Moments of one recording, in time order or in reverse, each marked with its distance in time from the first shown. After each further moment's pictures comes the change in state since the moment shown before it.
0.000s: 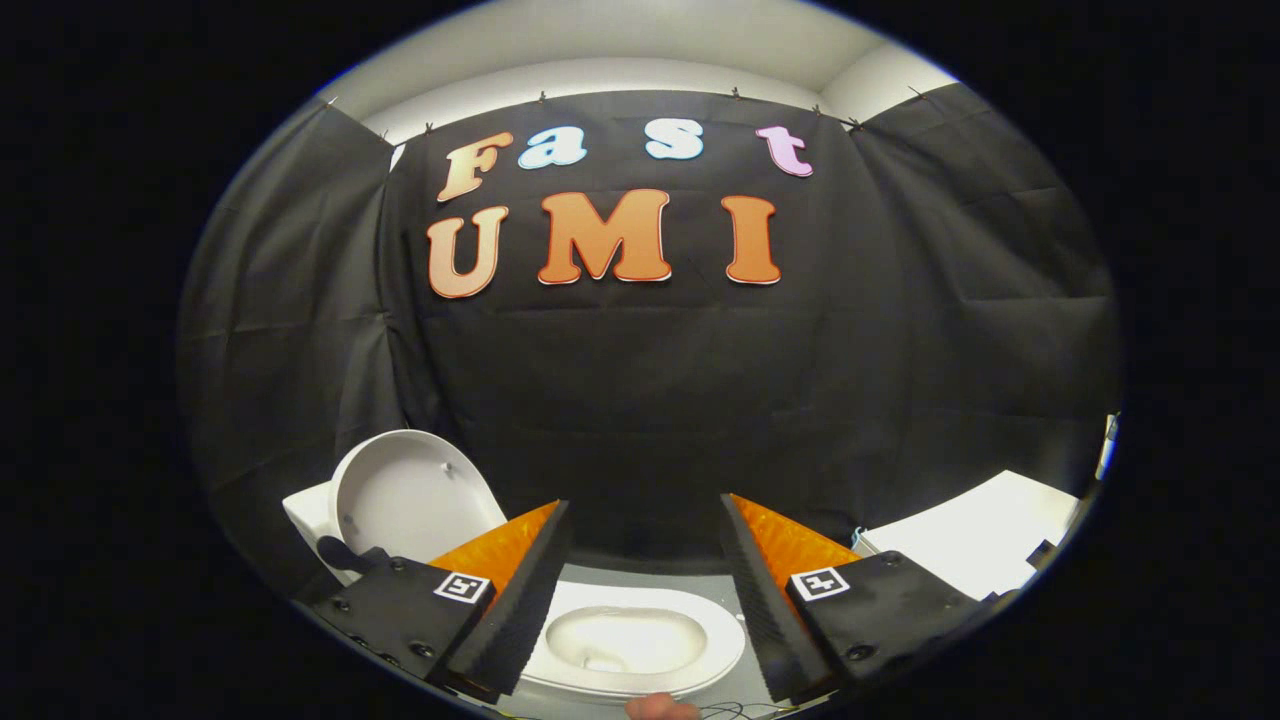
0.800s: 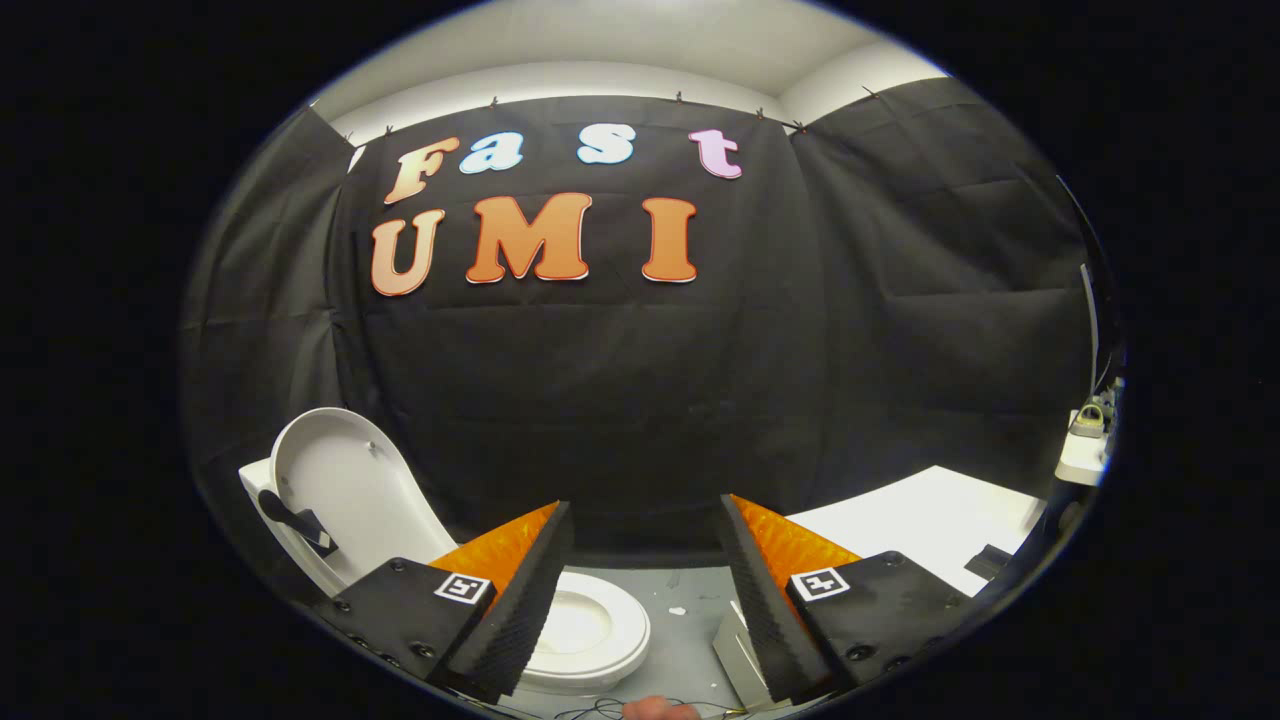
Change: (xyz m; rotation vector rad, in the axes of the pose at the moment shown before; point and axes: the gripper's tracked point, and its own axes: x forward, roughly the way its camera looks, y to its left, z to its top) arm -0.050 -0.129 -0.025 0.019 -0.002 -0.143
